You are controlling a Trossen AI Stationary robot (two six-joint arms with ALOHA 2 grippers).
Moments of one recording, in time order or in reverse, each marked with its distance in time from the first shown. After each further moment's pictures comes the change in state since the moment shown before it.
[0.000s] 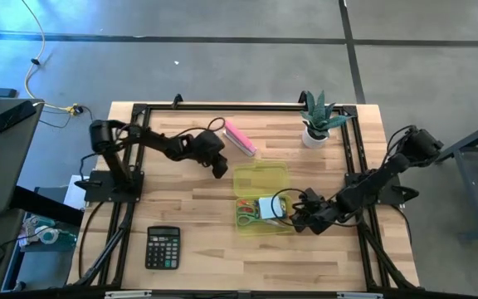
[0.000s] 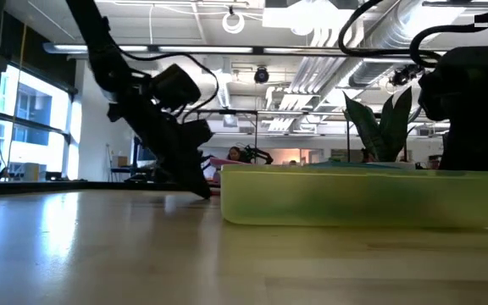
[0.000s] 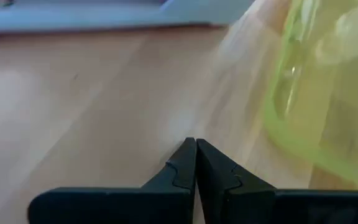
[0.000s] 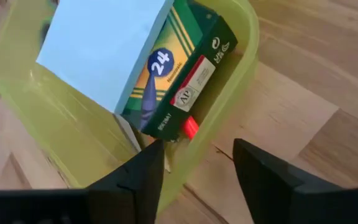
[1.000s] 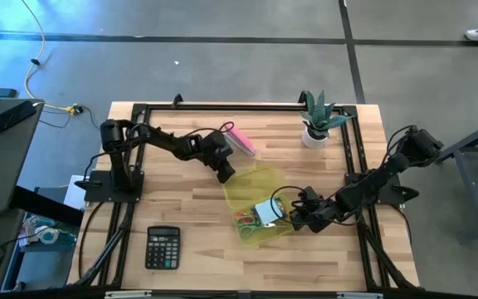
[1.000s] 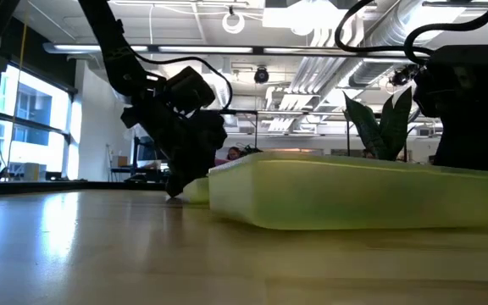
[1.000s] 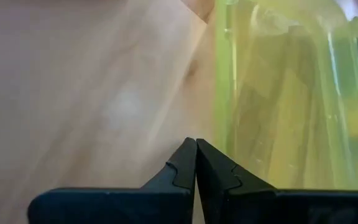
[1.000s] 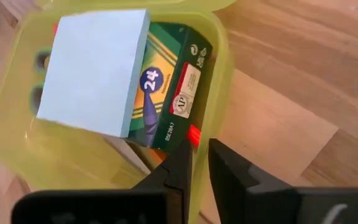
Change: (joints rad) left arm -0.047 0.093 0.102 -0.027 0.289 -0.107; right arm -0.013 0.000 0.001 0.020 0.036 -0.004
